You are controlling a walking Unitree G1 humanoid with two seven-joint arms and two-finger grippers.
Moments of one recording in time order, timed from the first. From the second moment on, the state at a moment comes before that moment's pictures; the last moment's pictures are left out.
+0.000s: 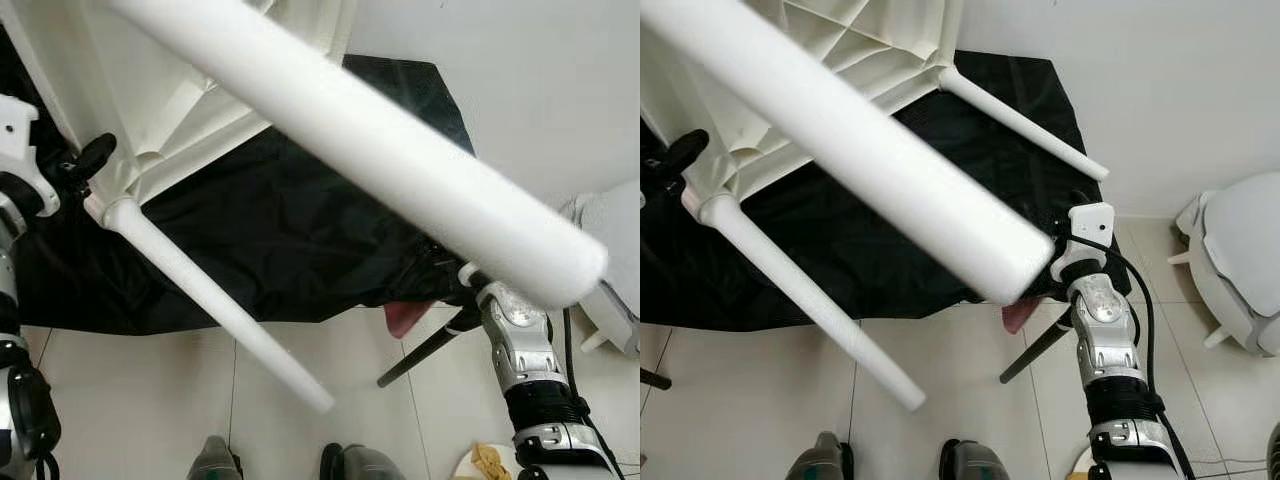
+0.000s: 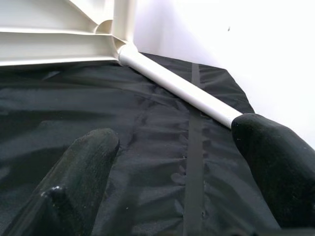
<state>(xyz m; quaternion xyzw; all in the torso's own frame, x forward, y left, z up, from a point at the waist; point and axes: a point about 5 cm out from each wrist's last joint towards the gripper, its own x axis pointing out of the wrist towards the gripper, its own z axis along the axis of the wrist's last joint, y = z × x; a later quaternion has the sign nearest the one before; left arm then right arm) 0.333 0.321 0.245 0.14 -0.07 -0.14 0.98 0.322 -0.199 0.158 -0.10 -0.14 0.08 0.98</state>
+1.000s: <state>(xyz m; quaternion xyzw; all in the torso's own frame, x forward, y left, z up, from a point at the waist) 0.332 0.310 0.248 0.15 -0.10 -0.13 0.97 0.322 -0.195 0.160 -0.10 -0.14 0.08 0.98</state>
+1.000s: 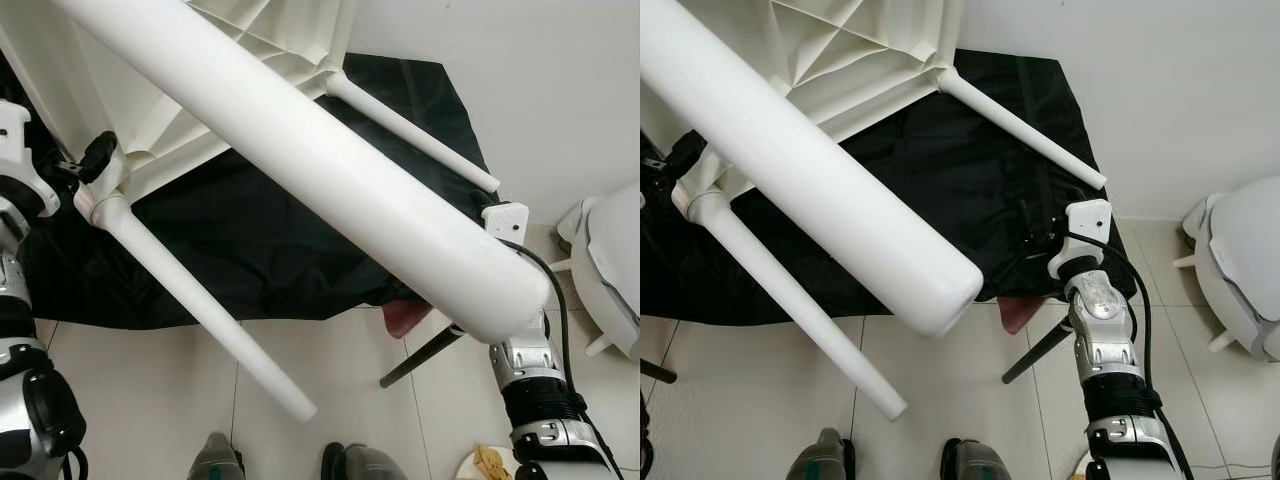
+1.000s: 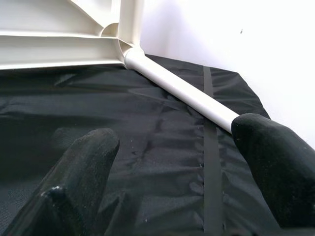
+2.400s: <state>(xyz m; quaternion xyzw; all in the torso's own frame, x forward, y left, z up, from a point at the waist) 0.300 0.283 0.228 0.12 -0.08 -0.09 0.99 0.320 -0.161 0.163 -0.09 -0.14 0.17 0.97</state>
